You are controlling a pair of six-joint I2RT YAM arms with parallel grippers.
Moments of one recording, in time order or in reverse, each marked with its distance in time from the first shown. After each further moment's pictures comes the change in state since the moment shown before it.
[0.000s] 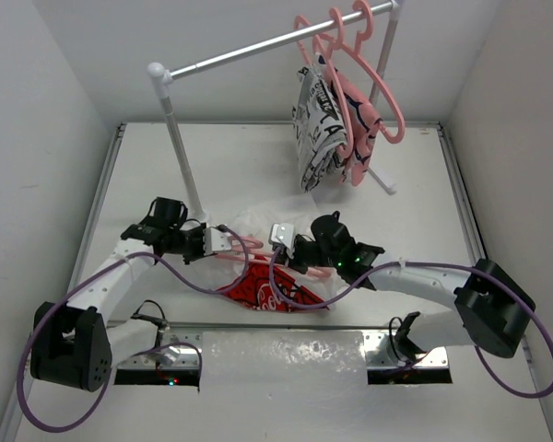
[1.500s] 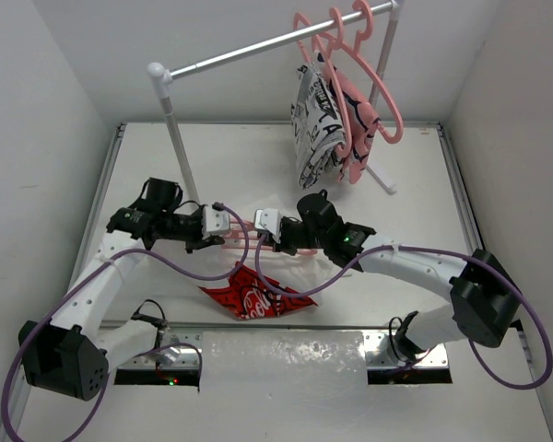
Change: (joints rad) left arm -0.034 -0.045 0.252 -0.238 0.174 -0.129; right arm -0.013 0.083 0.243 -0.163 -0.002 -0.141
